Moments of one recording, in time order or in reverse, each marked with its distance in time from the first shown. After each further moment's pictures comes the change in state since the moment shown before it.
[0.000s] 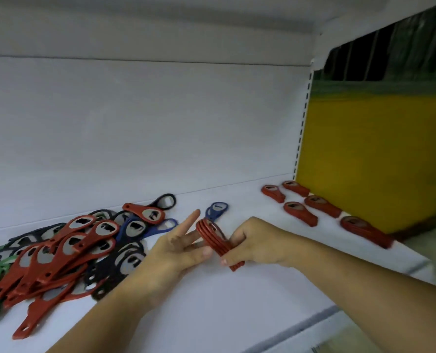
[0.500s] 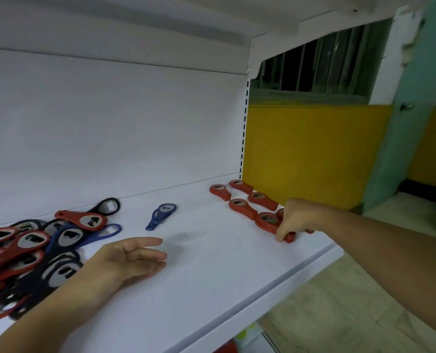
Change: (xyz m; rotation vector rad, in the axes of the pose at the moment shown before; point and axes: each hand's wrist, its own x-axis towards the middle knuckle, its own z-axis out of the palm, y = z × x) left_hand -0.004 -0.003 0.007 0.119 -0.063 -0.123; right_hand -0.083 0.070 -0.125 -0.515 0.318 0.589
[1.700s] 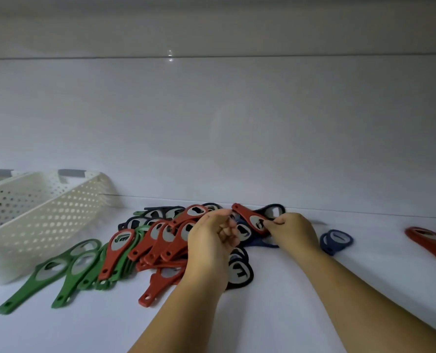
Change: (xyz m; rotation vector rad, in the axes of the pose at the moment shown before) left_hand 0.001 0.024 -0.075 -0.576 0.874 0.338; right_hand 0.064 -0.305 0.138 0.445 0.146 -0.550
